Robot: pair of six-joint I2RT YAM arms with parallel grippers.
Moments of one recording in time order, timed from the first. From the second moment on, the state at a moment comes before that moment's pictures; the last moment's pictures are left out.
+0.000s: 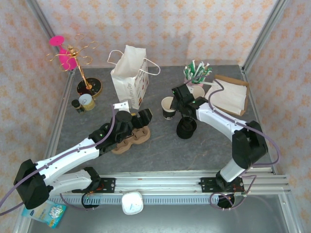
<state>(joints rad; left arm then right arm) -0.75 1.05 0.71 -0.10 -0.30 -0.87 0.58 1.61 1.19 -0.49 0.24 0.75</state>
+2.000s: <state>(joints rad) -0.75 1.01 0.65 -0.09 -0.20 -0.86 0.60 1.44 1.03 -0.71 0.04 0.58</state>
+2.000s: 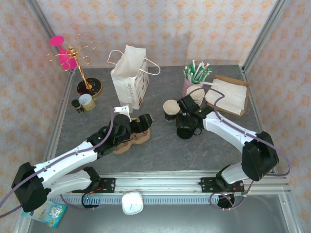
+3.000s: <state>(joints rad) -0.75 1.02 0.65 -0.09 -0.20 -0.86 0.62 1.46 1.03 -0.73 0.05 0.57</state>
